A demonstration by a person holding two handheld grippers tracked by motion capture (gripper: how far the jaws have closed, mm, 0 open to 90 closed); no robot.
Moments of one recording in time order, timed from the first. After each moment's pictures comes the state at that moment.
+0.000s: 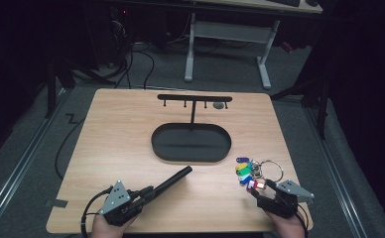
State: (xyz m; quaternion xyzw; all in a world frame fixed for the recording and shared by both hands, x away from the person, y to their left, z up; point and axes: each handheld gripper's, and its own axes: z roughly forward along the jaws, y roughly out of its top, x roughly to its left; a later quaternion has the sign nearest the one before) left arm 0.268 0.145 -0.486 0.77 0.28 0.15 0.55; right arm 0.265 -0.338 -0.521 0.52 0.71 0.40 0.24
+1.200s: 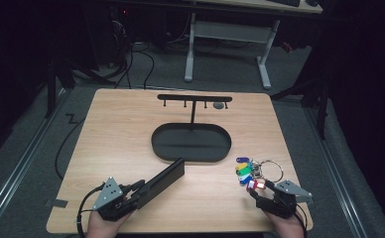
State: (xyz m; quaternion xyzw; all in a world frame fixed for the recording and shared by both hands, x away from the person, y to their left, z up) left arm 0.279 0.162 -0.495 0.75 0.31 0.16 0.56; right arm 0.267 -0.336 -0.524 0.52 0.72 0.40 0.23
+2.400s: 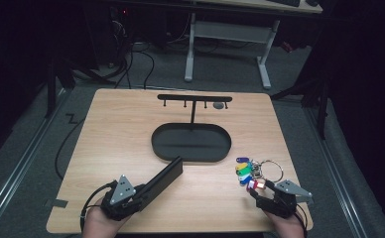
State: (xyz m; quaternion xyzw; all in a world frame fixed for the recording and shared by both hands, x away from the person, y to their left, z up) left arm 0.281 0.144 -0.477 0.84 0.31 0.16 0.42; right arm 0.267 -0.337 -0.524 0.52 0.72 0.40 0.23
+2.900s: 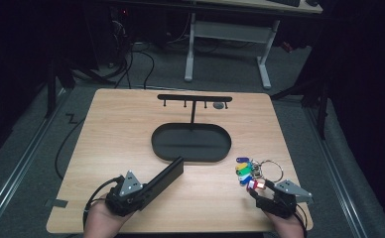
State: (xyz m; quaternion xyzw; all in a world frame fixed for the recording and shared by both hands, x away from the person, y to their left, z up) left arm 0.289 0.131 -0.468 0.87 0.31 0.15 0.36; right arm 0.267 -0.336 -0.523 0.52 0.72 0.40 0.24
